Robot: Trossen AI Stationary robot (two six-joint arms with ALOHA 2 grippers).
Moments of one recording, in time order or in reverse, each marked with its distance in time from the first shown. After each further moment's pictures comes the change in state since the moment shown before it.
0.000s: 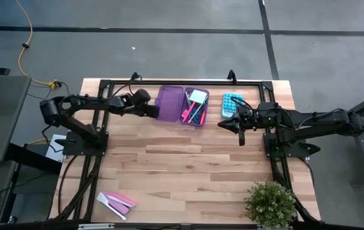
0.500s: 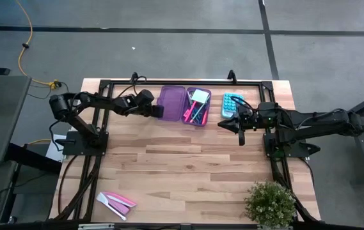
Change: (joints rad) left arm 0.005 0.133 0.000 0.199 0.069 -0.023; right arm 0.000 0.000 0.000 0.000 0.004 0.018
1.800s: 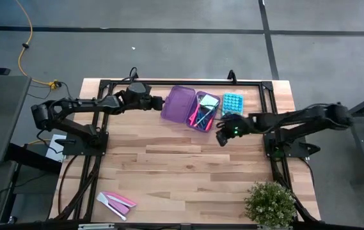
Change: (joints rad) left arm -0.020 -0.240 0.001 0.172 0.093 -0.022; right arm -0.007 0.345 -0.001 -0.269 0.143 0.454
